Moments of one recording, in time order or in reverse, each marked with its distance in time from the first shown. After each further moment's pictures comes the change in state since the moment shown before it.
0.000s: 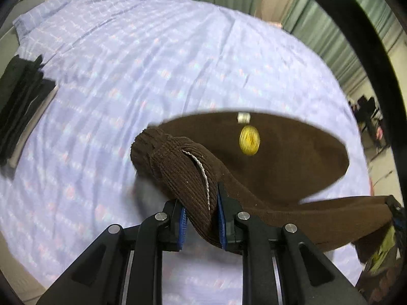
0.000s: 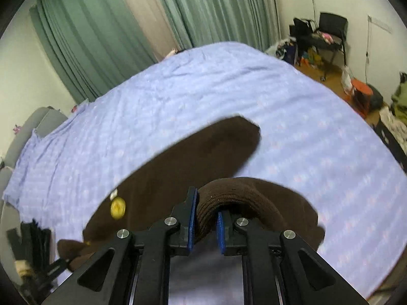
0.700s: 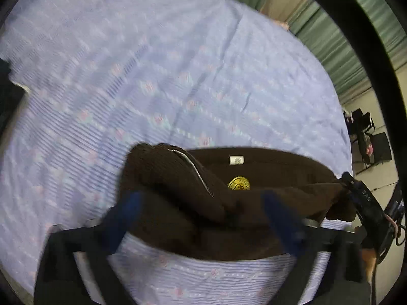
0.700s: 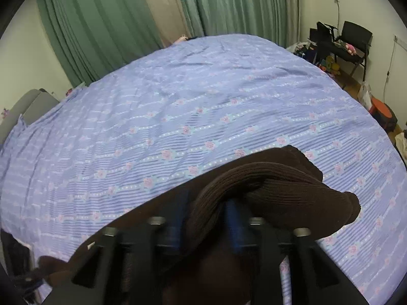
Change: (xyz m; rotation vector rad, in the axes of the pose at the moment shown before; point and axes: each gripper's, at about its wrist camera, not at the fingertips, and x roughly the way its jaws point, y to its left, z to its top) left arm 0.012 -0.002 0.062 -0.070 0.064 -0.069; right arm 0.144 0.061 0.056 -0.100 0.043 -0.015
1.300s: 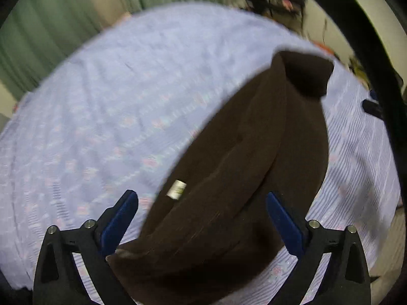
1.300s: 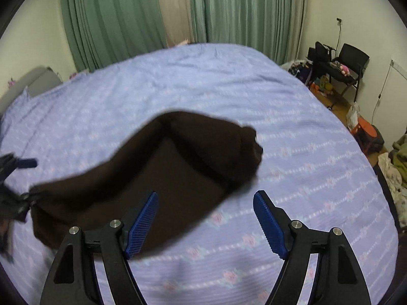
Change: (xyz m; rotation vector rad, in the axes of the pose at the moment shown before) left arm 0.075 -0.118 -0.002 1.011 0.112 -0.042; right arm -0.081 -0.060 -0.072 -0.135 -0.011 -0.079
